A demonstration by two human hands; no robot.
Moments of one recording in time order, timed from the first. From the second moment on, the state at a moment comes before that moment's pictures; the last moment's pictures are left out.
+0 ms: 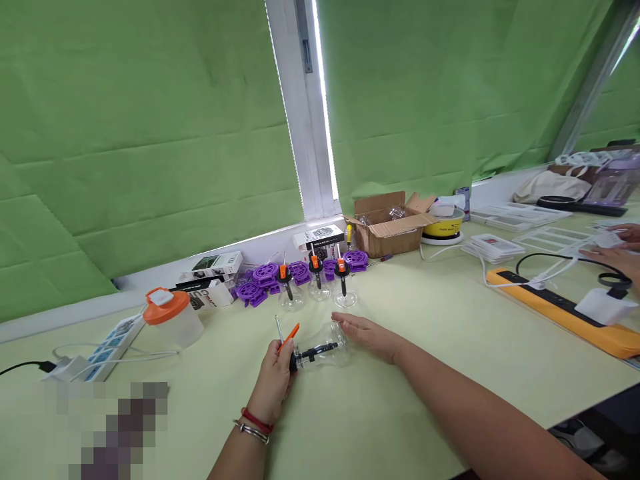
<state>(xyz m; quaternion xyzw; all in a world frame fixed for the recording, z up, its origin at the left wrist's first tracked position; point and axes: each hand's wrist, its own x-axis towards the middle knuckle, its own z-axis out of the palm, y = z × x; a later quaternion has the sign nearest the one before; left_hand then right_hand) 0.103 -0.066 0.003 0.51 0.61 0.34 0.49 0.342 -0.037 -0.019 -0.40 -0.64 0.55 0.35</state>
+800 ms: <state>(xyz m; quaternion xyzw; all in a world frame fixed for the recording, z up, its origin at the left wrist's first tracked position) 0.102 -0.064 0.002 0.50 0.60 0.34 0.52 0.346 -0.037 -0.022 -0.37 -0.67 0.55 0.34</state>
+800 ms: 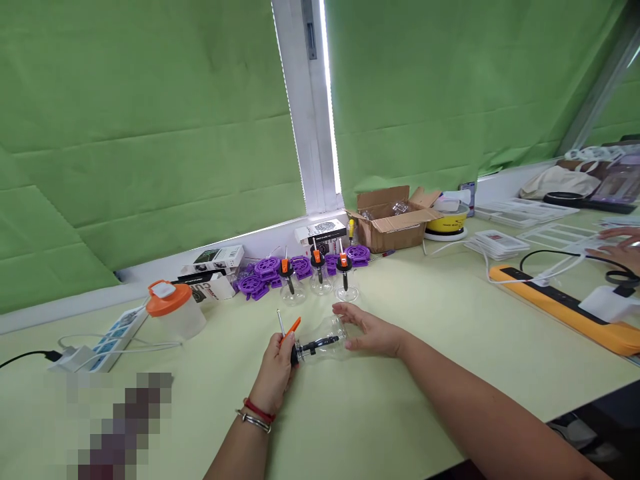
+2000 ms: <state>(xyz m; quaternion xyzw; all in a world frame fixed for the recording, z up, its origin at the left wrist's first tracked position) 0.105 -0.066 0.005 0.49 0.60 0.35 0.52 0.341 -0.036 -0.013 -0.41 -0.71 0.49 0.29</state>
